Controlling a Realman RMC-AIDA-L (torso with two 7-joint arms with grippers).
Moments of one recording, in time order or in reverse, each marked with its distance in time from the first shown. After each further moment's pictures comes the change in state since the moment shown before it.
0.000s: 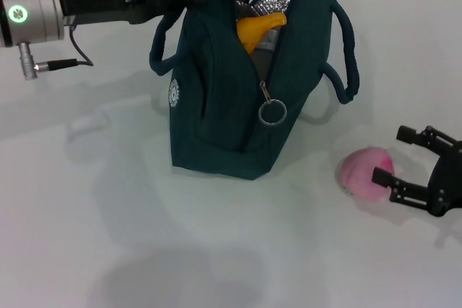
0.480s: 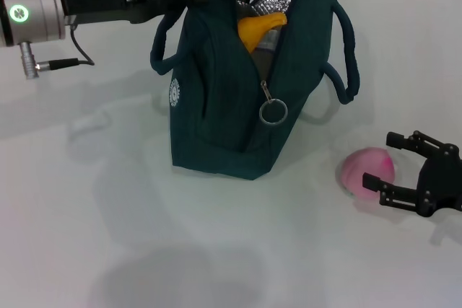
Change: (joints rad) left arm -0.002 -0.002 0.000 0.000 0.000 -0.002 0.002; right arm 0.033 0.002 -0.030 0.003 -0.033 0.085 0.005
